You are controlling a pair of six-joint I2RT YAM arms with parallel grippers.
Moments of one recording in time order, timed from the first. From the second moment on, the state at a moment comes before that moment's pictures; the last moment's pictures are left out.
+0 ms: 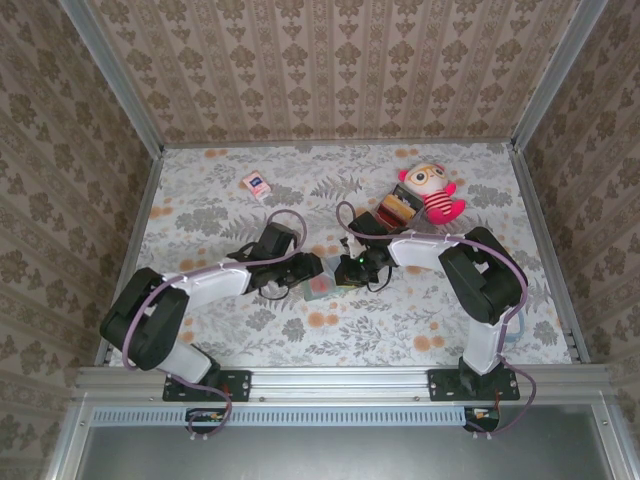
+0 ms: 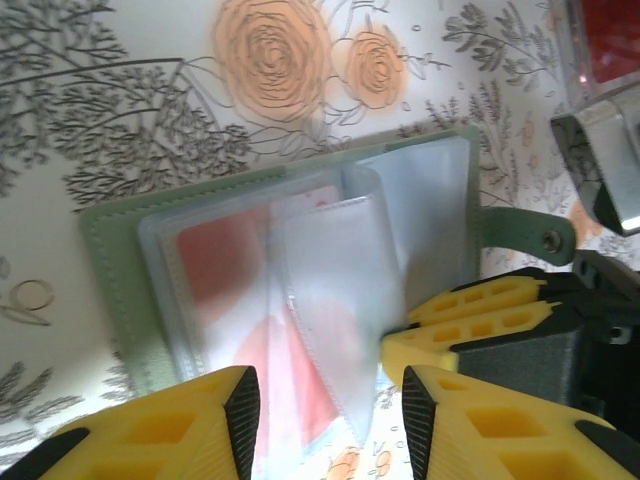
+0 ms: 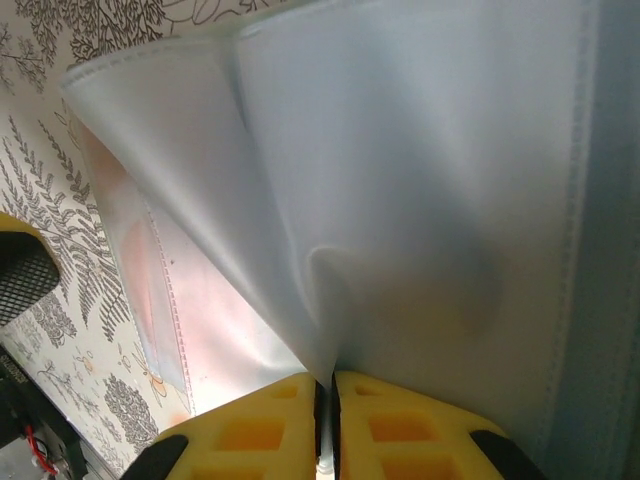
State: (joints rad) left arm -0.67 1.51 0.70 -0.07 0.34 -0.91; right arm 0.59 1.86 1.03 -0.35 -0.49 0.58
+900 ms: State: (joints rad) left arm -0.67 1.60 0.70 0.03 0.39 -0.99; right arm 0.56 1.85 0.96 -0.22 -0.59 0.63
